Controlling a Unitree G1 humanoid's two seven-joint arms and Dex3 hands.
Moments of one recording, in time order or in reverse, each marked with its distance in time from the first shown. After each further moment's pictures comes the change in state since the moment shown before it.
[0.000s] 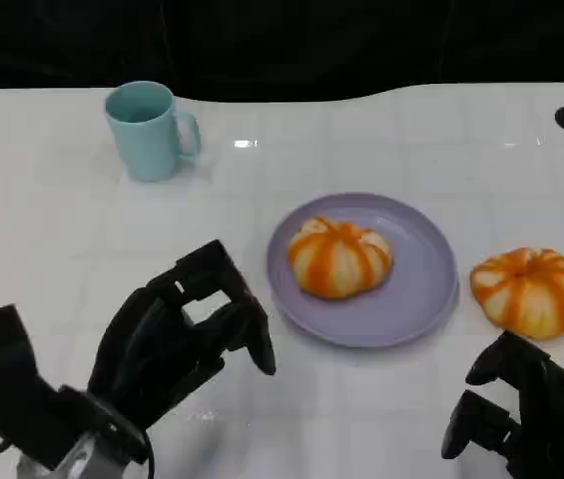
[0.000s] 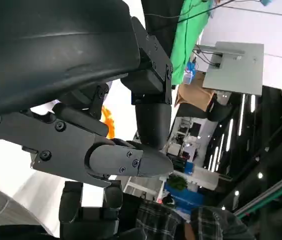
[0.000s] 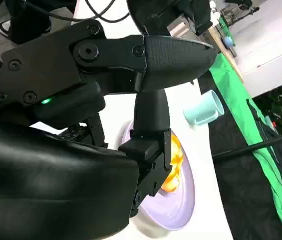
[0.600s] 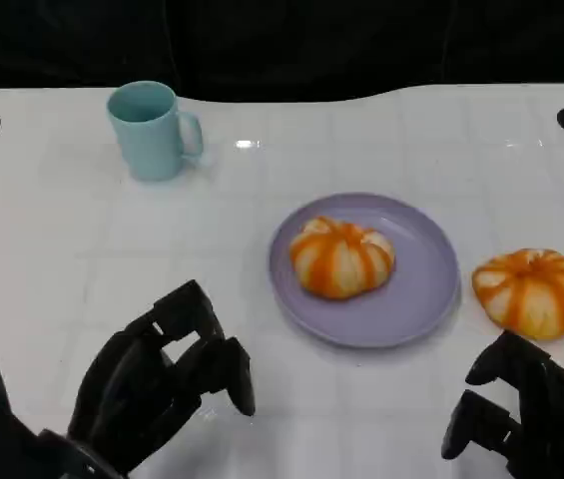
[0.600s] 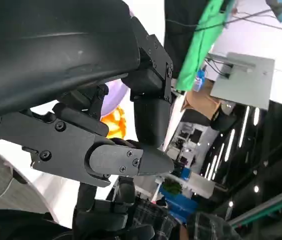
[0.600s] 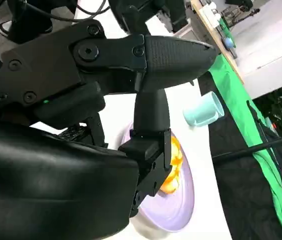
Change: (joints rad) left arm 0.088 -0.008 0.044 -0.008 -0.020 0.047 -0.033; right arm 0.001 -0.002 0.001 -0.007 -0.001 0.000 -0.001
